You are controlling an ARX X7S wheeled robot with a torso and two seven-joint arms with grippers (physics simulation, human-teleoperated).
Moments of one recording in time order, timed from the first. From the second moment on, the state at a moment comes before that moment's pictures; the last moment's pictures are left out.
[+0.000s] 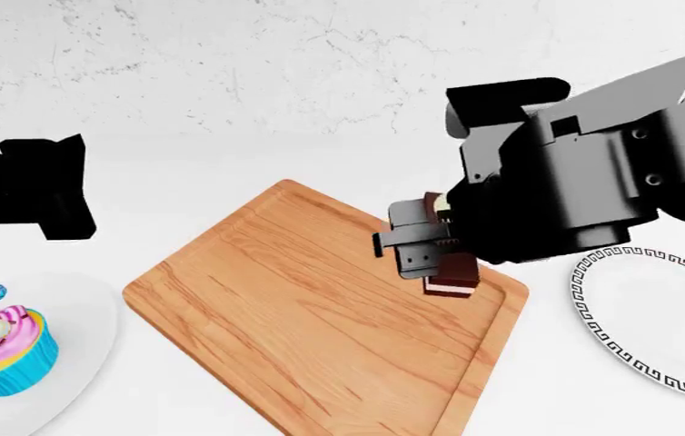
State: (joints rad) left arm -1.04 -1.13 0.15 0.60 -2.18 -0.91 -1.22; right arm 2.06 0.62 -1.83 -0.07 2.71 0.60 1.11
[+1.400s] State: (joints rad) left arm -0.97 -1.14 0.12 0.61 -2.14 -0.87 -1.18; right arm 2.00 0.55 -1.77 -0.11 2.62 0.60 1.04
